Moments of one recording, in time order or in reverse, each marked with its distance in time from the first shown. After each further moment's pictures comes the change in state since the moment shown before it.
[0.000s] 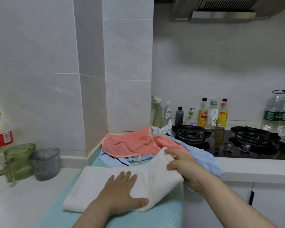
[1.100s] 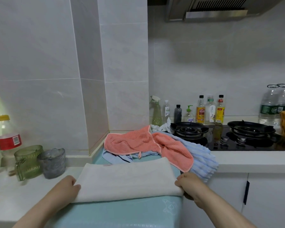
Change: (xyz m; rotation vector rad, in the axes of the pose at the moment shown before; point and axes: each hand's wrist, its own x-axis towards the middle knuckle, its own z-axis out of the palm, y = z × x) left_hand -0.068 -0.119 -0.026 -0.430 0.342 -0.539; right_hand -0.025 0.068 -0.010 -0.193 0.213 0.184
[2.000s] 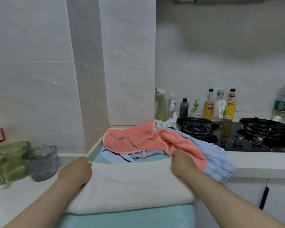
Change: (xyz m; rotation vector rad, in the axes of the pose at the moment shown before) left_hand 0.094 0.040 0.030 0.346 0.066 -0.001; right_hand 0.109 -0.043 0.038 -0.727 0.191 -0.323
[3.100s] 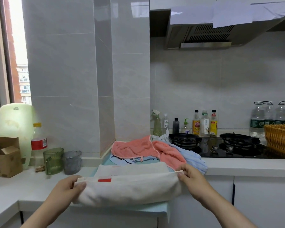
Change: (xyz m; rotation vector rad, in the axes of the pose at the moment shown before) left_hand -0.205 -0.089 -0.071 -0.815 0.078 0.295; right_hand -0.212 0.022 -0.097 0.722 0.023 -0.168
